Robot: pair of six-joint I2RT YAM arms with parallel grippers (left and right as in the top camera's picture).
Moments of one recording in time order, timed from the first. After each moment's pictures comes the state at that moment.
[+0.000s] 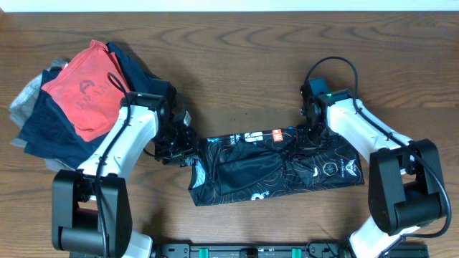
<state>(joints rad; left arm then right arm) -0.16 1.67 1.10 -1.11 0.41 -0.27 0.26 1.83 1.12 -0.93 -0.01 0.25</state>
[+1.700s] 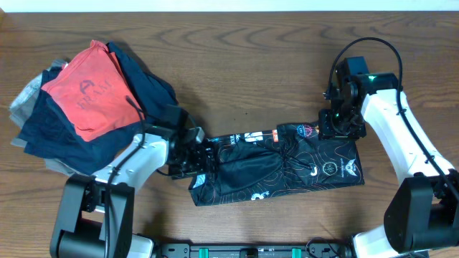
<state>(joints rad) -0.27 1.61 0.78 -0.71 0.49 -0.28 0.11 1.69 1.30 -1.19 -0.09 0.14</state>
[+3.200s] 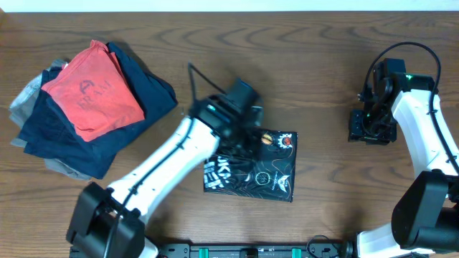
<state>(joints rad) -0.69 1.65 1.30 -0.96 0.38 -0.43 -0.10 1.69 1.30 -1.22 -0.01 0.09</state>
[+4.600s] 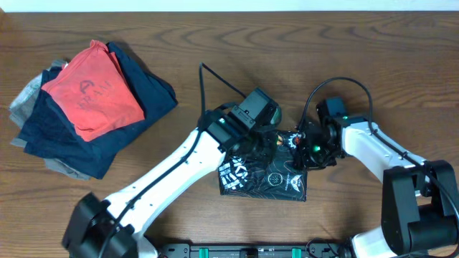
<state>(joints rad) -0.77 1.59 1.30 -0.85 0.30 -0.49 0.19 1.69 0.85 -0.76 -0.41 0.04</state>
